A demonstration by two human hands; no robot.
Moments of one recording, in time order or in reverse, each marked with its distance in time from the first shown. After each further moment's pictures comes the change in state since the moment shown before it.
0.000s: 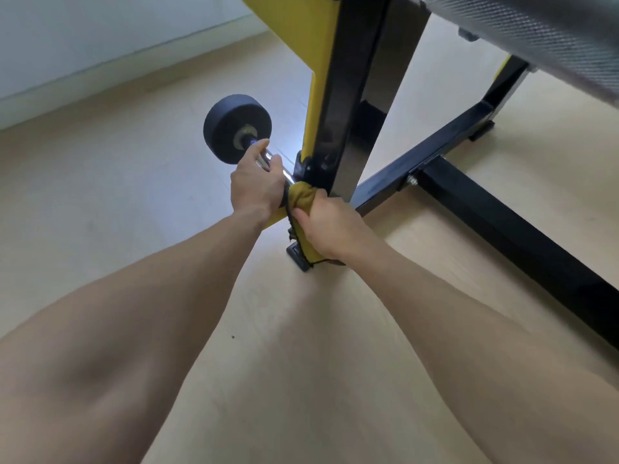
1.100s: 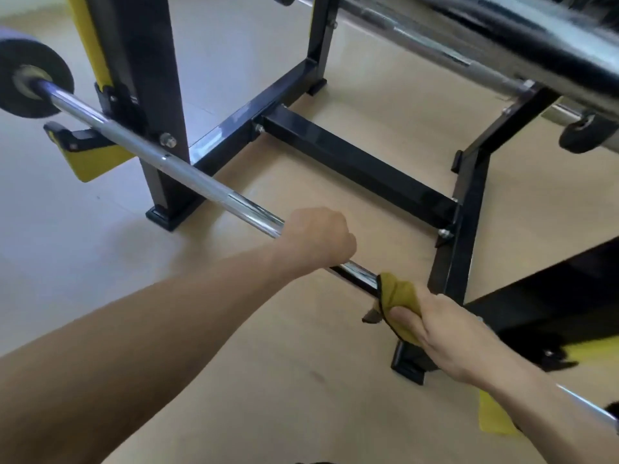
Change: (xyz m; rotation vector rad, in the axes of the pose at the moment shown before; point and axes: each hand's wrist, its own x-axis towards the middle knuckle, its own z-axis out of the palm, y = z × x) left_hand -0.326 0.096 0.096 0.787 -0.845 0.877; right_hand -0.423 0.191 -0.034 -0.031 0.014 0.442
